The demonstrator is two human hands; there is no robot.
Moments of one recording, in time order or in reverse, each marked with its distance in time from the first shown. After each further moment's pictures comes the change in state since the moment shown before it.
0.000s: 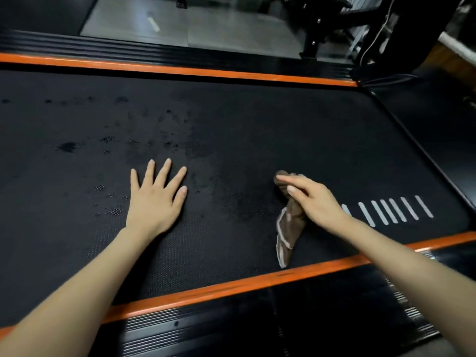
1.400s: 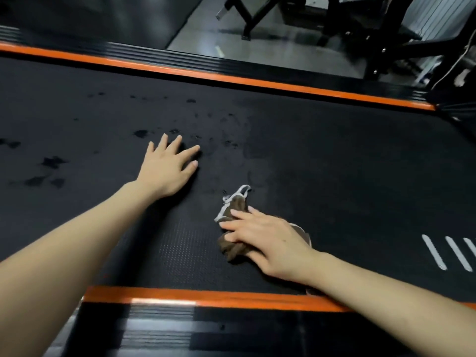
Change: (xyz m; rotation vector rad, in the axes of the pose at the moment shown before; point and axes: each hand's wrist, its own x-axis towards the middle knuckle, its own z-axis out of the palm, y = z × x) left_hand 0.015 -0.080 -0.034 -0.003 -0.009 -0.129; right_hand -0.006 -0.085 0.133 -0.228 -0.200 -0.912
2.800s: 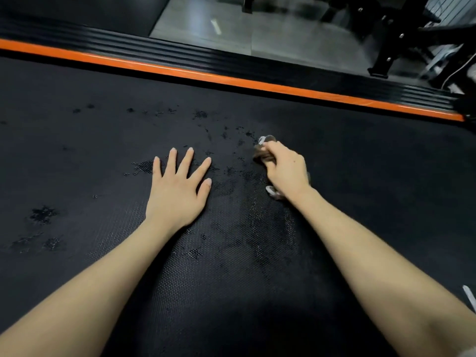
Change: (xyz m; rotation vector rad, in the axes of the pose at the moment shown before) left_hand 0.050 -0.030 0.025 0.007 0.109 0.022; right_hand 0.162 0.143 -0.016 -0.092 0.248 0.811
